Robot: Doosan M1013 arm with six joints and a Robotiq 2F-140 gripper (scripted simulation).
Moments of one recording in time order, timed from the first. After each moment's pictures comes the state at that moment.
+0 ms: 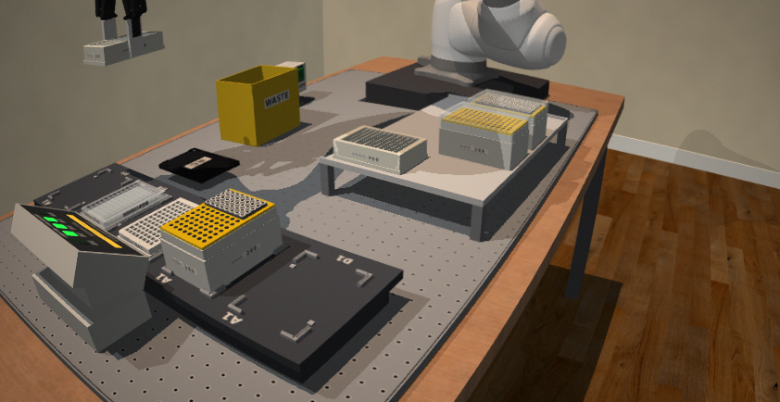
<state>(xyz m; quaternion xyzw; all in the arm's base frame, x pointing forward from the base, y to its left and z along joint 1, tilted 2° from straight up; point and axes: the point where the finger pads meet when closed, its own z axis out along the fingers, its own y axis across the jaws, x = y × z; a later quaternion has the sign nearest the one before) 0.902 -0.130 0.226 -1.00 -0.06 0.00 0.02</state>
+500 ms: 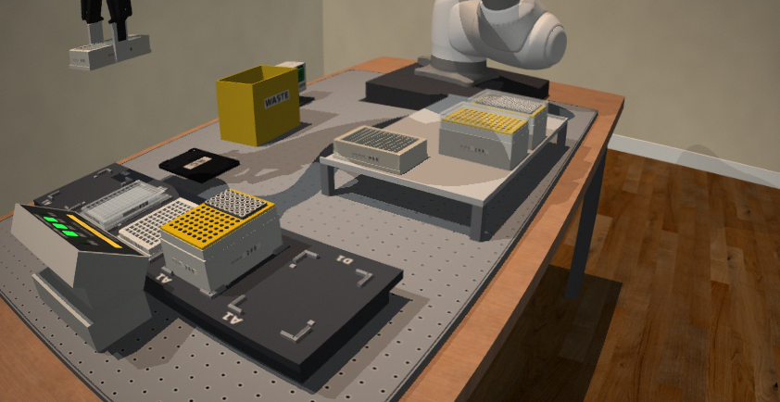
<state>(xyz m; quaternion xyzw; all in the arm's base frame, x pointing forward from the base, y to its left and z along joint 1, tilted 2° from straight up) 0.932 -0.126 0.226 -1.00 -0.06 0.00 0.02</state>
